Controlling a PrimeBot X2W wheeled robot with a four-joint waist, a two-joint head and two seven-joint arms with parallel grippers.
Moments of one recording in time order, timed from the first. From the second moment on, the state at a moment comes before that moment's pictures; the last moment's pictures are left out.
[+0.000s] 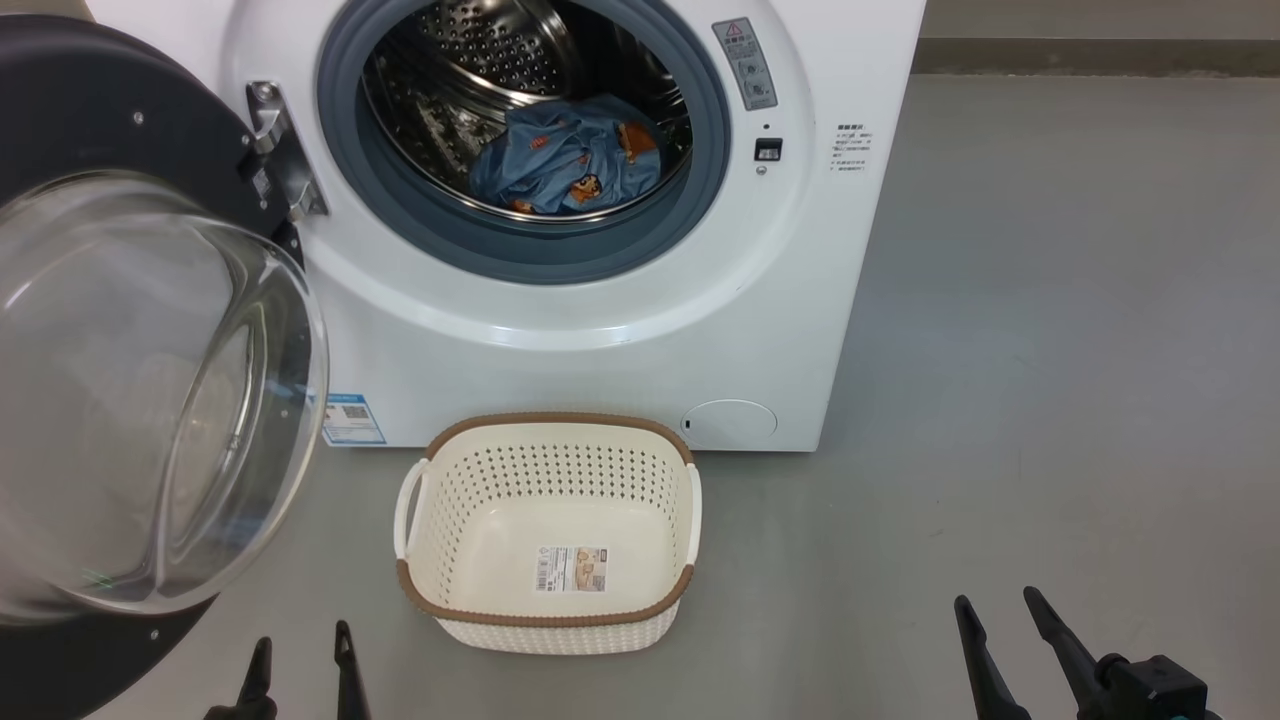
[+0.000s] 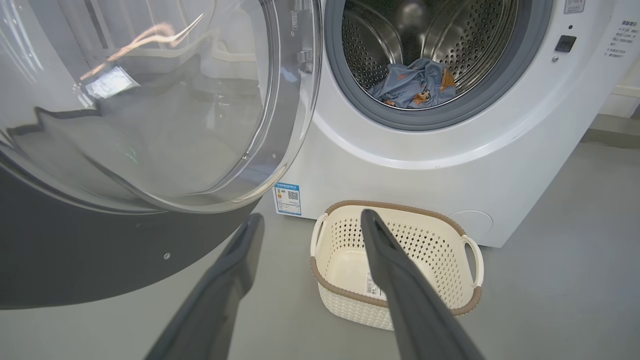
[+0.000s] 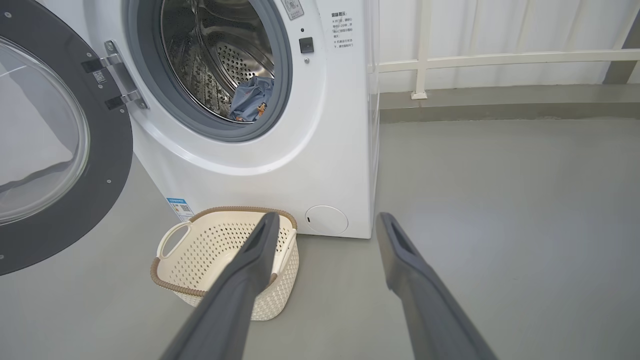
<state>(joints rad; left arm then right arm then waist) 0.02 0.04 -0.11 0.34 -0.23 0.15 -0.25 0.08 -0.07 -0.02 0.21 0.18 0.13 -0.26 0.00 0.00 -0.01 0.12</state>
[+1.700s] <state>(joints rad) 0.10 0.04 -0.06 0.23 -0.26 0.22 -0.25 0.01 -0.10 0.09 0.23 0.19 0.13 -0.26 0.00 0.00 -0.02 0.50</state>
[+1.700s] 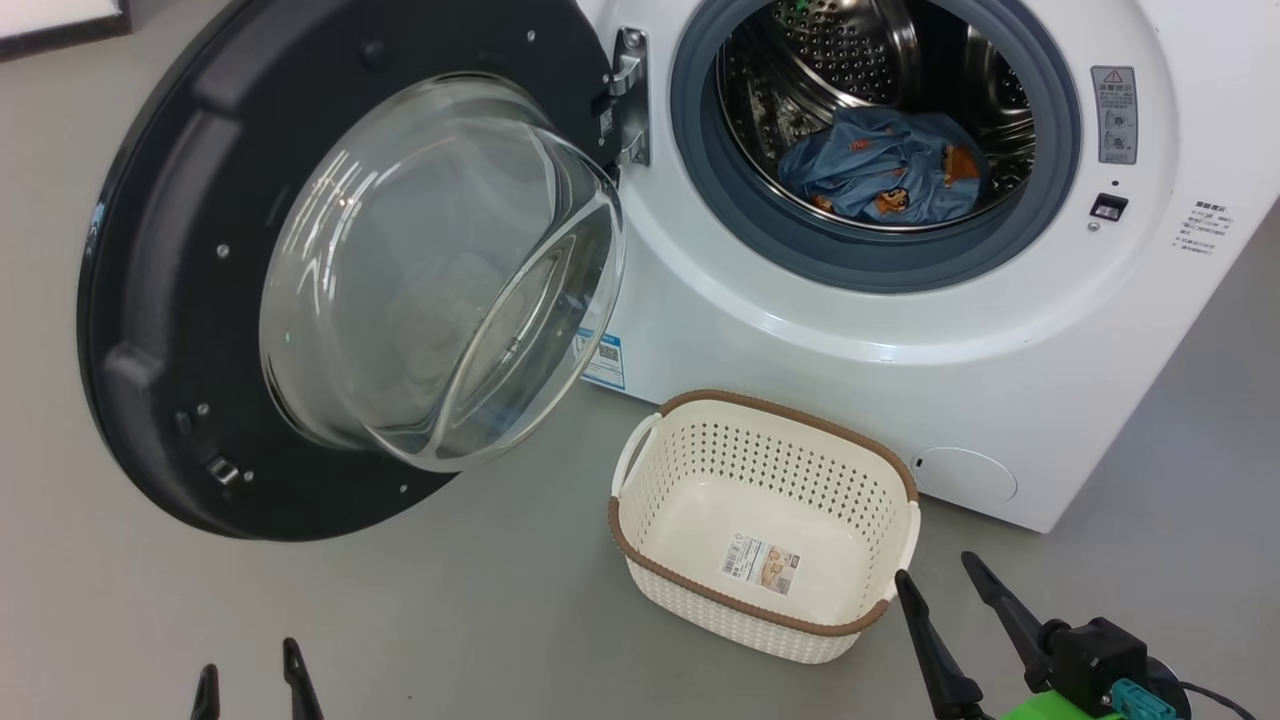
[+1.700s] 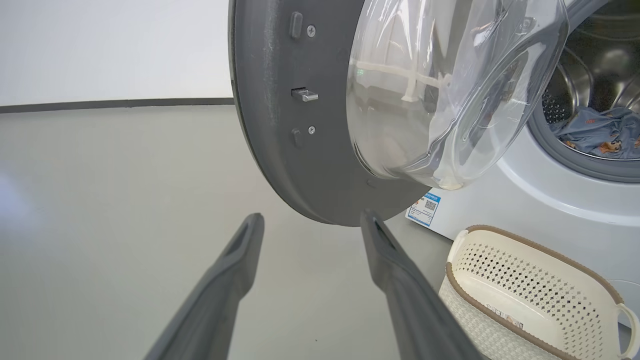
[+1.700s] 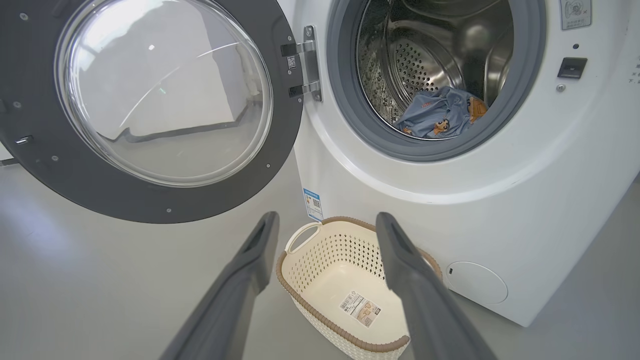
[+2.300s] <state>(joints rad) 0.10 0.03 0.21 0.06 -0.90 0.11 -0.25 0.02 -0.10 0.08 0.23 0.20 0.13 -0.26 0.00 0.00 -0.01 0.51</state>
